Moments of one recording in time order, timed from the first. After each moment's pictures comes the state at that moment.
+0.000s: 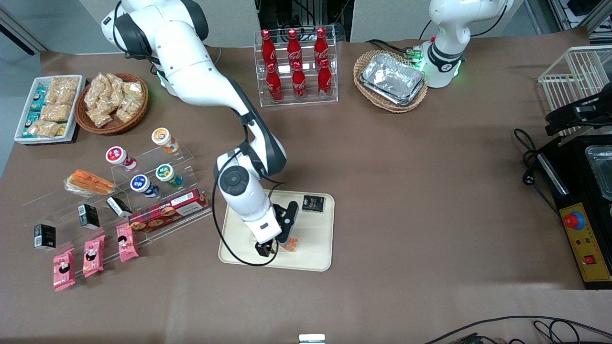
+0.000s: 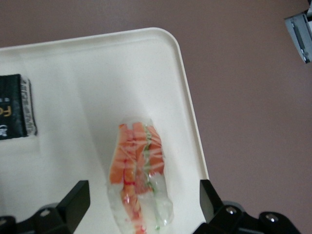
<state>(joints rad) 0.74 0.82 -0.29 -1.38 0.35 2.40 -0.91</state>
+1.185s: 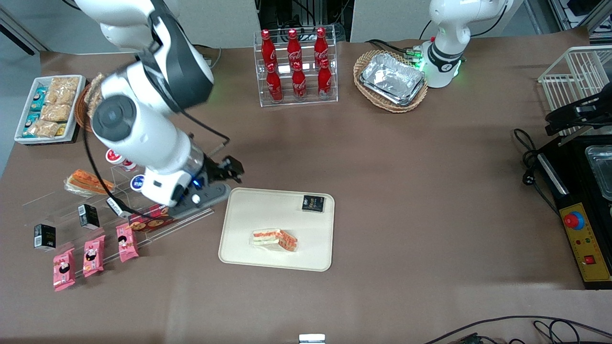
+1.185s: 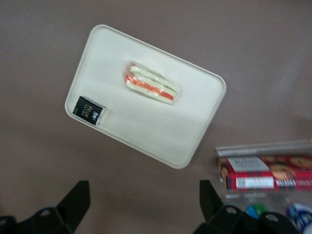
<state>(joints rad) 0.65 0.34 -0.29 -1.37 0.23 1.71 0.06</state>
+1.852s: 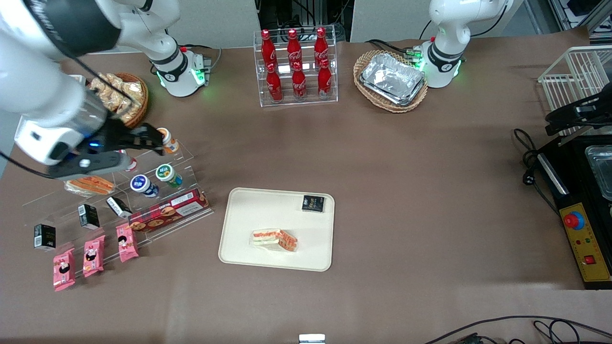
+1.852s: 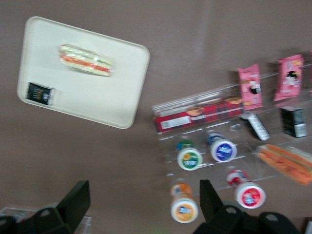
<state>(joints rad) 0.49 0.14 -0.28 -1.37 0.07 1.47 0.07</state>
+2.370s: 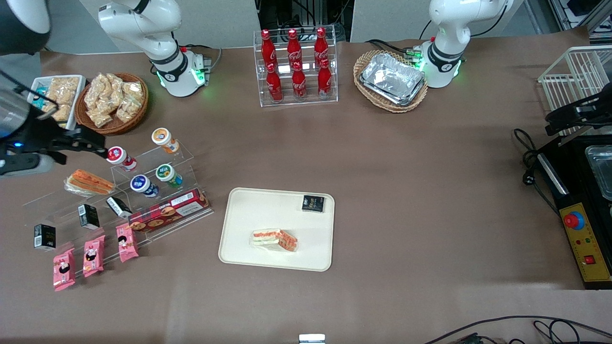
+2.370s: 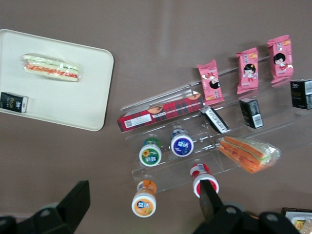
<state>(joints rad) 0.10 0.09 -0.04 -1.39 0.04 1.46 -0.02</state>
